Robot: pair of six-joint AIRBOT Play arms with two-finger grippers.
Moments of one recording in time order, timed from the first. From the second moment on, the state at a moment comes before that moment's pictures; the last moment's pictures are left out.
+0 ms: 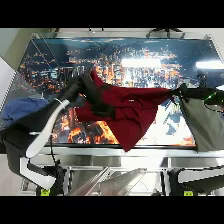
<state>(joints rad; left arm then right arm) -0.47 -1.70 1.42 -2.18 1.47 1.73 -0.42 -1.65 1.24 -0.53 1.26 0.99</state>
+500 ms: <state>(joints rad) -0.72 -1.69 1.22 -2.19 1.29 1.71 -0.45 -1.65 1.24 -0.54 1.31 0.99</state>
